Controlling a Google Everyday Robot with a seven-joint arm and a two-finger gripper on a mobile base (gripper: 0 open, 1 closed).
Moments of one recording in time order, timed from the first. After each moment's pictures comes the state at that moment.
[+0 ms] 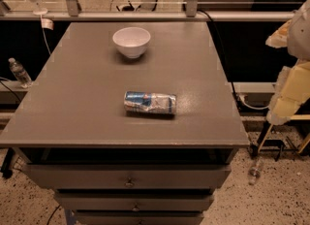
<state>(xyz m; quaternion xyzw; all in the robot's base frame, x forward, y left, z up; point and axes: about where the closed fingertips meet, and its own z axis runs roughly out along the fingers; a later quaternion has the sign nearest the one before) 0.438 -0.217 0.976 -0.60 0.78 -0.03 0.16</state>
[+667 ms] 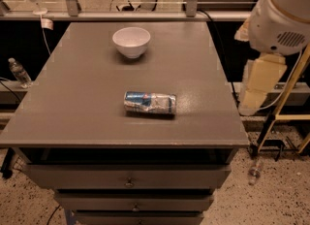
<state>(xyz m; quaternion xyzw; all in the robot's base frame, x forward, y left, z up) 0.460 -0.168 0.975 -0.65 0.75 -0.05 0.15</state>
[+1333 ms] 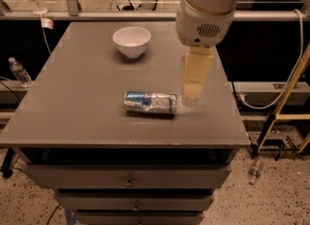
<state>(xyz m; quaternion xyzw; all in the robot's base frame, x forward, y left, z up) 0.487 -0.066 0.960 -0.71 0.69 -0.01 0.11</state>
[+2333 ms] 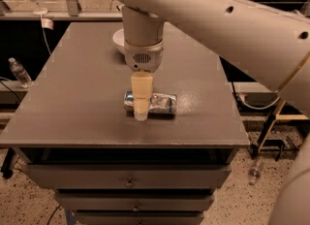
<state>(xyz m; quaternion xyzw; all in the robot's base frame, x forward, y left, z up) 0.522 0.022 0.861 -0.69 0.73 0.02 -0.01</state>
